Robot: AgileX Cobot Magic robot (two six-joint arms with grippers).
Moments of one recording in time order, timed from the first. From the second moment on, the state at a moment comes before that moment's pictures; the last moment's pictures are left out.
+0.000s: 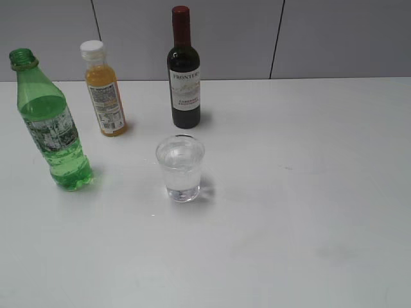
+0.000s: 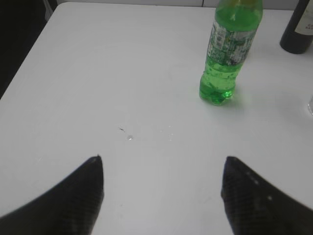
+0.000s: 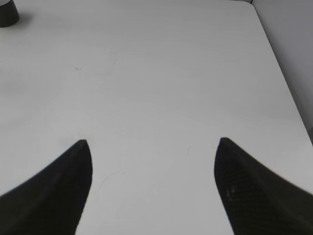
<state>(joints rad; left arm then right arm) 0.04 -0.01 -0.47 -0.11 1.09 0.11 0.07 0.00 -0.50 -0.02 1.04 -0.06</state>
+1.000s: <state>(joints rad) 0.03 -0.01 -0.47 -0.11 1.09 0.11 0.07 0.00 -0.50 -0.02 1.04 -0.06</state>
